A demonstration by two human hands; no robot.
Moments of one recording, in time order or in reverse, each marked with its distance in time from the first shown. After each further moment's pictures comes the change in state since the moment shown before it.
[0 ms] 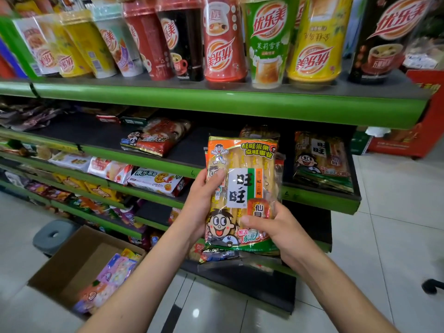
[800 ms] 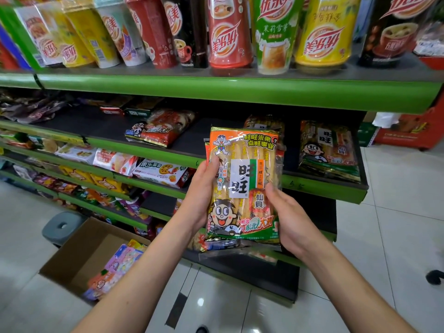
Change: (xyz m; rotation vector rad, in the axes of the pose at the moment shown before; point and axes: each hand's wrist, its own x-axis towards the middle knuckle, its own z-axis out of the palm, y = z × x) left_hand -0.006 0.003 -0.005 0.041 0.035 0.016; right_hand 0.002 0.002 0.004 0.255 0.035 0.092
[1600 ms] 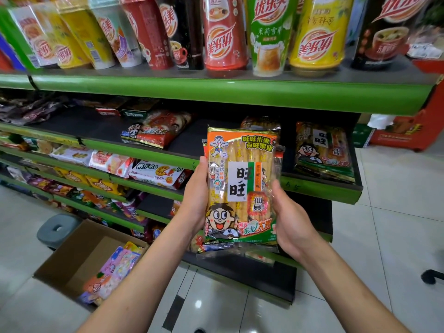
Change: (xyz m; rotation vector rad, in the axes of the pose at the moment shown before) left_hand -0.001 -0.001 0.008 0.062 0.138 -0.061; right_hand -0.004 -0.001 -0.002 0.042 0.018 -0.056
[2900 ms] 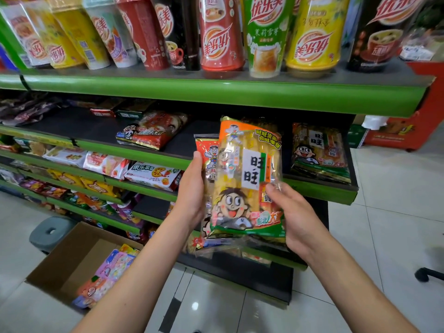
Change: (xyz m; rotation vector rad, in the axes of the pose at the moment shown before) left_hand 0.015 0.004 -0.001 -0.114 -0.023 0.034; right_hand -0.007 -0.019 -0.004 0.002 0.101 0.009
